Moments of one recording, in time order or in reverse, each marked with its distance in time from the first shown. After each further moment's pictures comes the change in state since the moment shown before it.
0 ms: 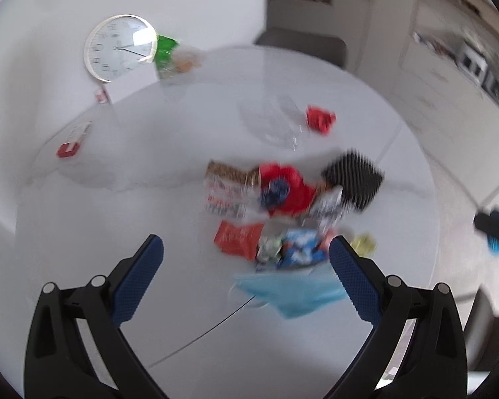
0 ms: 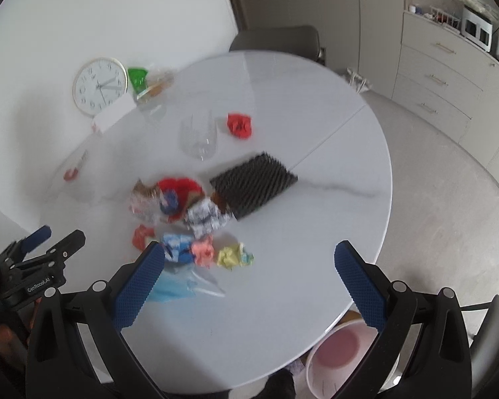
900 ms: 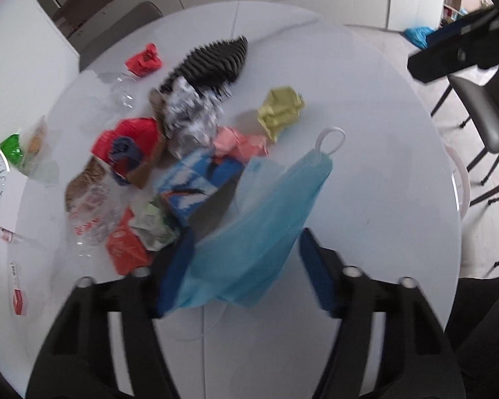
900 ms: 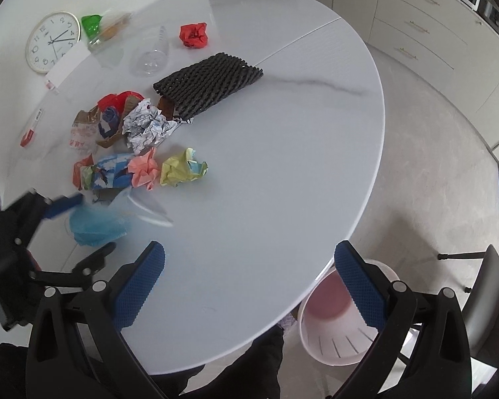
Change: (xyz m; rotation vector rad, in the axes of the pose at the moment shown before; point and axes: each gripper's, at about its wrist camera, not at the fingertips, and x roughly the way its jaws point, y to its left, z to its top) left arm 0.103 -0.084 -0.083 0.786 0.089 -0.212; right arm 0.071 -0.018 -0.069 0.096 0.206 -0.099
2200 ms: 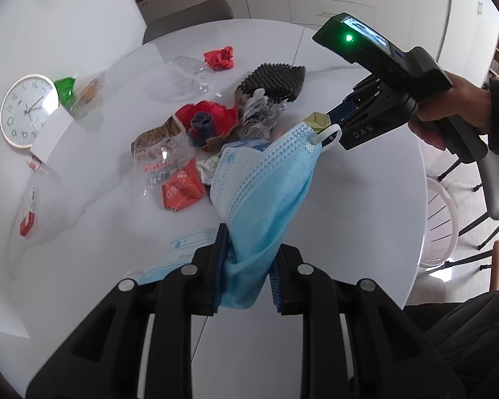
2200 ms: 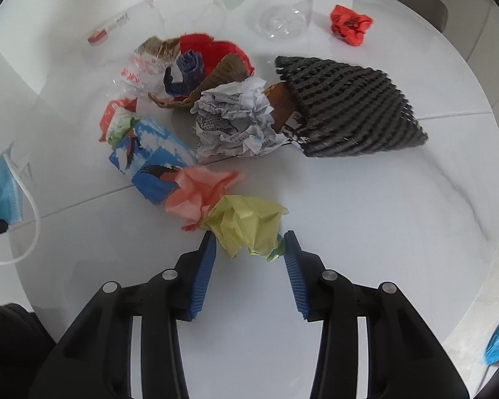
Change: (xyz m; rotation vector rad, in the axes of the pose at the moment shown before) left arm -0.091 0.019 -0.037 -0.281 -0.053 0.077; right arm 0.071 0.060 0.052 -0.512 0.052 0.213
